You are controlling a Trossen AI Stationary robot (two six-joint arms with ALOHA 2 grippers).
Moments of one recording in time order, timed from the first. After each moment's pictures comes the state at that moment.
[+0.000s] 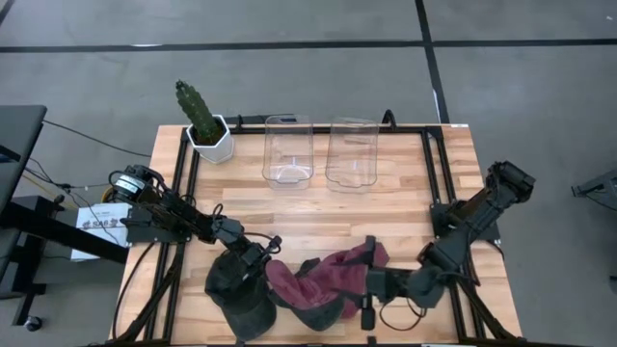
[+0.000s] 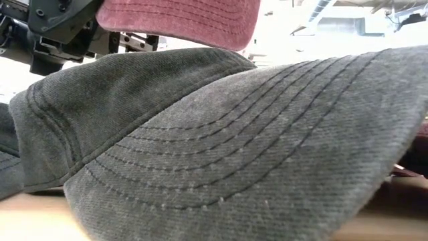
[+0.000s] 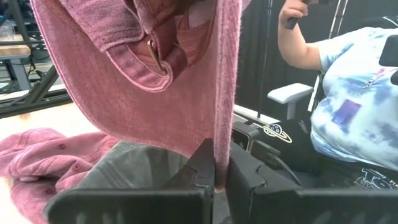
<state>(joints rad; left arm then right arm) -0.39 1.67 0.40 1.21 0.38 0.07 0.77 1.56 1.26 0.12 0.79 -0.03</state>
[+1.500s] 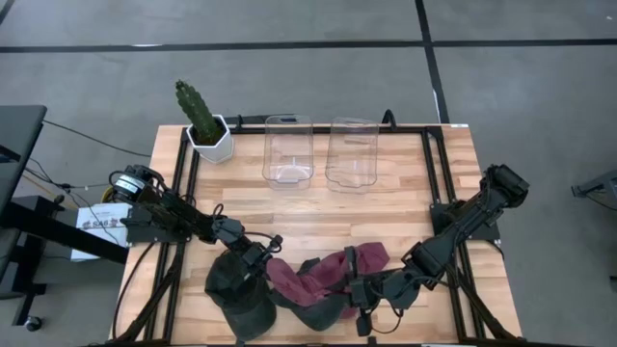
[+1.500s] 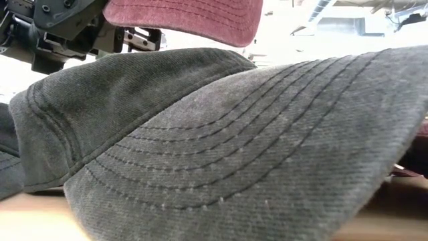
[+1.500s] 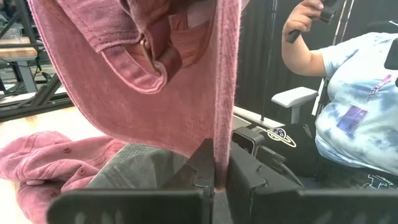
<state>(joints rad) -0.39 1.67 0.41 1.21 0.36 0.06 0.71 1.62 1.26 0.03 0.54 -0.02</state>
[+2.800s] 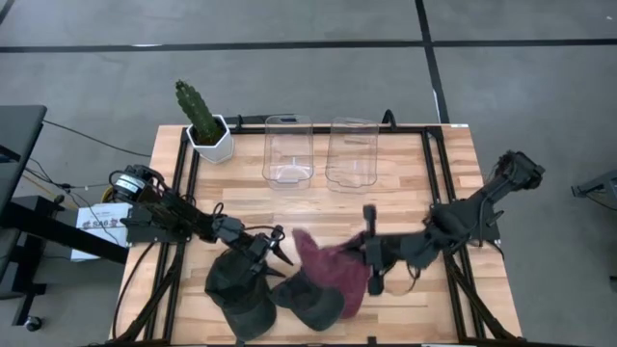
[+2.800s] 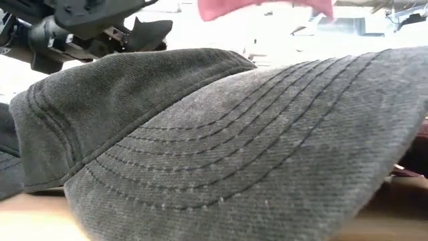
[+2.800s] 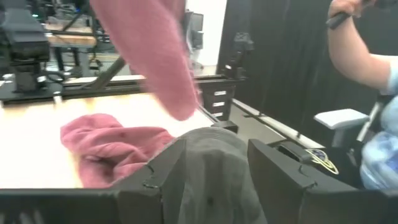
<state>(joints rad) -0.37 1.67 0.42 1.22 0.16 -0.04 0.59 1.38 1.33 -0.34 0.58 -0.13</state>
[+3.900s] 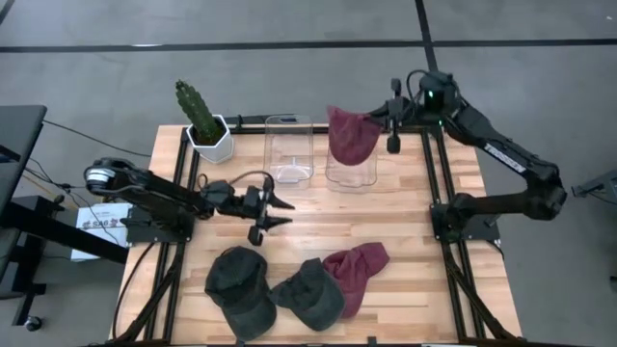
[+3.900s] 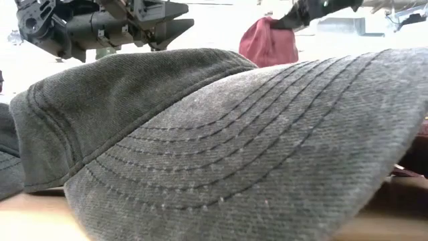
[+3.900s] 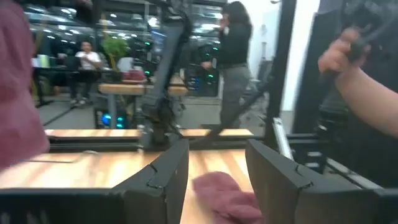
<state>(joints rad) -0.05 1.37 0.39 1.11 0.13 -0.02 -0.78 1.16 1.16 -0.35 -0.60 -0.61</state>
